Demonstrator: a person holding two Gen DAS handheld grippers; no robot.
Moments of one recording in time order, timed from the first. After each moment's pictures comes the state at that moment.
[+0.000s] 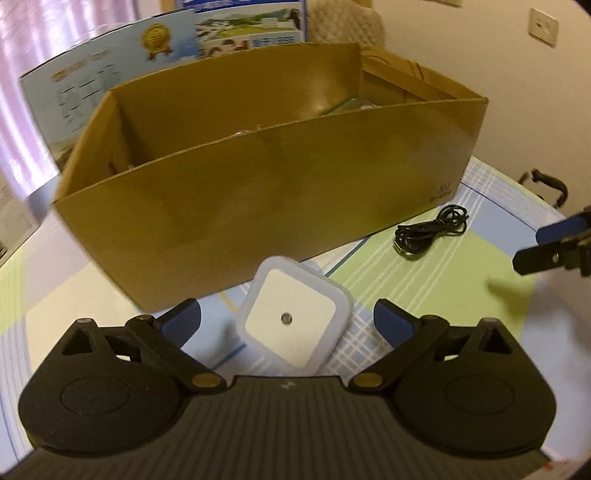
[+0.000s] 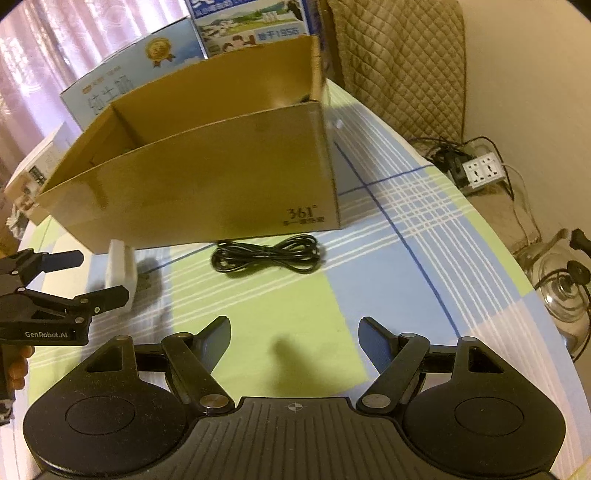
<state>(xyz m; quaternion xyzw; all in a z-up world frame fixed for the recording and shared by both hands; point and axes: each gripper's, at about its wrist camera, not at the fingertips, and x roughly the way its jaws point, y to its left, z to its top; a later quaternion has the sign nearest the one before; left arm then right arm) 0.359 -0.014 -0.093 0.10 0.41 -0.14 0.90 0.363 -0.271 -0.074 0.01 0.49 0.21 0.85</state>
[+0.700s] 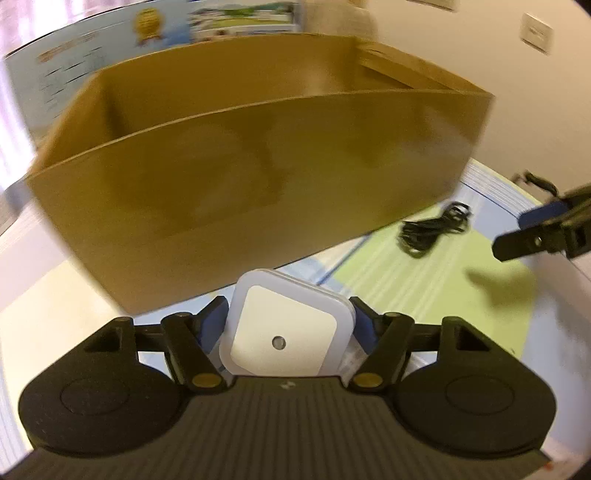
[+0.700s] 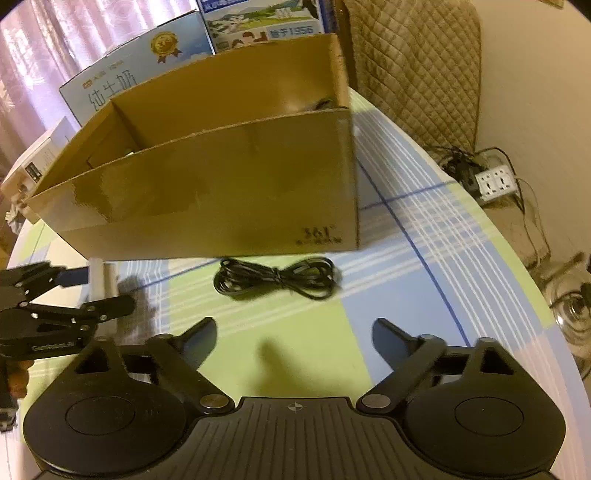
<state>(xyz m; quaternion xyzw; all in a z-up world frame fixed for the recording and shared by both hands) 0.367 0.002 -0.110 0.06 0.41 -0.14 0.90 0.386 -0.245 -0.086 -0.01 0.48 0.23 0.85</state>
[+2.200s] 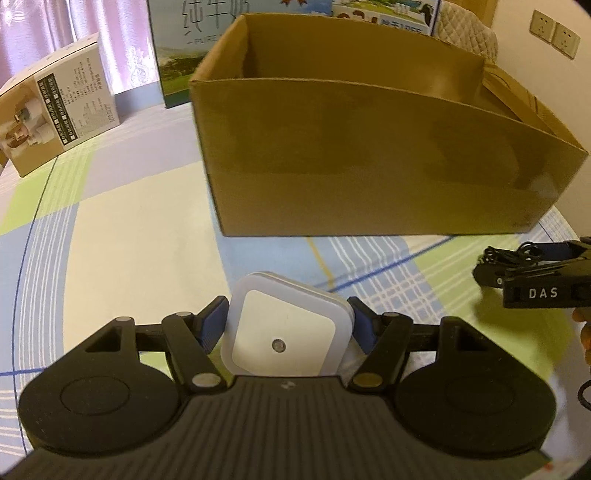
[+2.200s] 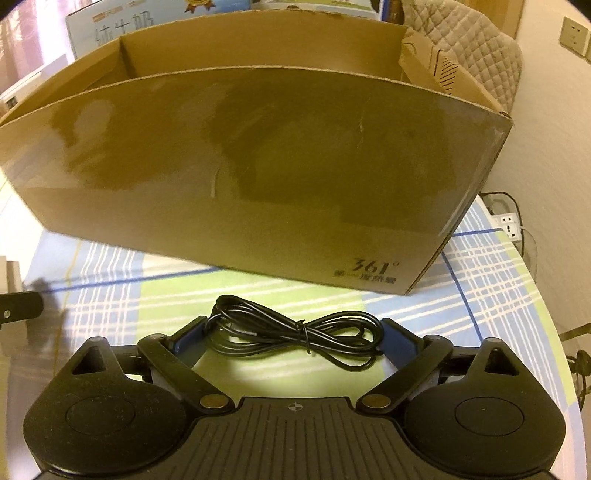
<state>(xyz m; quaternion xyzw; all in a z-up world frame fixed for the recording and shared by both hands) 0.349 0.026 -0.104 -0.02 0.46 0.02 0.89 0.417 -0.189 -0.130 -0.12 0.46 0.23 0.85</state>
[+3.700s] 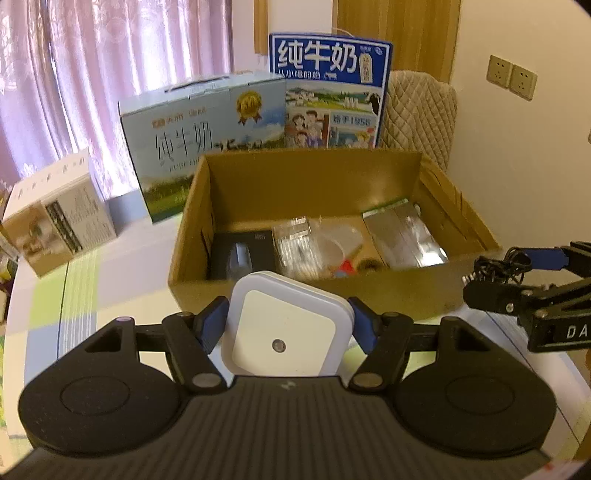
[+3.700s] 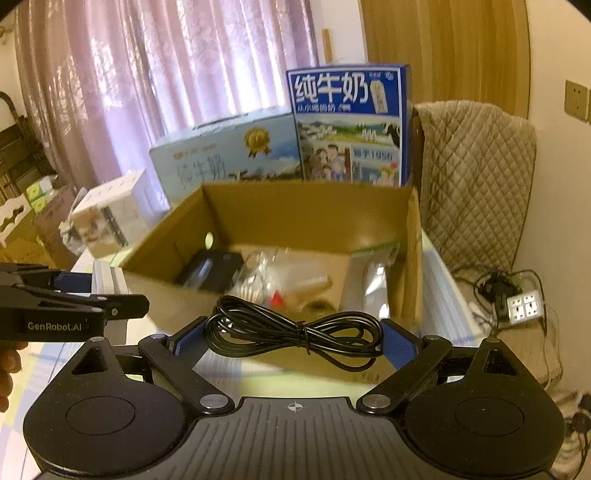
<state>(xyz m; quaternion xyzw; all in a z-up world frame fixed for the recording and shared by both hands) 0.357 -0.015 0.020 0.01 0.38 0.00 0.93 0.388 -0.215 0.017 -0.04 0.34 0.33 0.88</state>
